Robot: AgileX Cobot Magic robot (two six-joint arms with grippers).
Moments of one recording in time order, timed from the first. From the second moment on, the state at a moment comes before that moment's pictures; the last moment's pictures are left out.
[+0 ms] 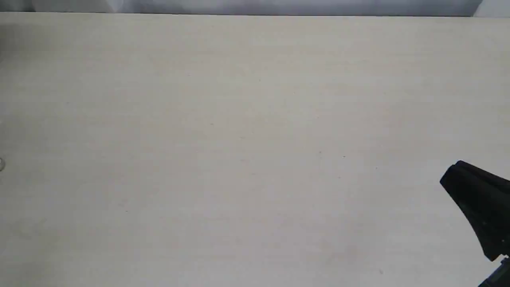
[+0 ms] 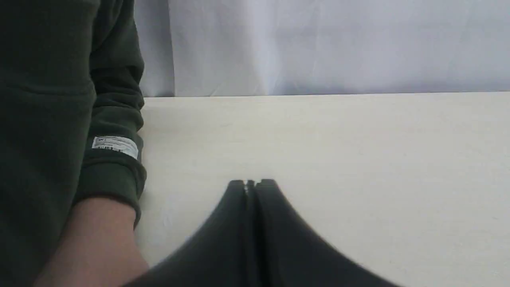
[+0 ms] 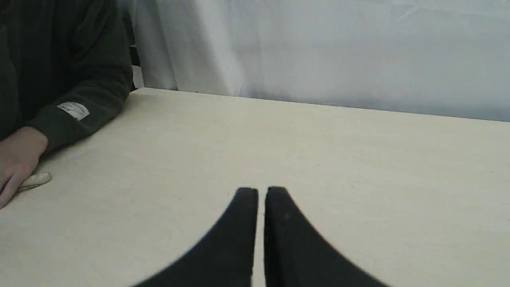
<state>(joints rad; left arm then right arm) 0.02 0.00 0.00 0.07 0.26 -0.07 0.54 0.17 0.00 -0.32 0.03 0.50</state>
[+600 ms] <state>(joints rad) 0.02 0.00 0.00 0.07 0.26 -0.07 0.52 0.16 0.00 -0.37 0.08 0.50</state>
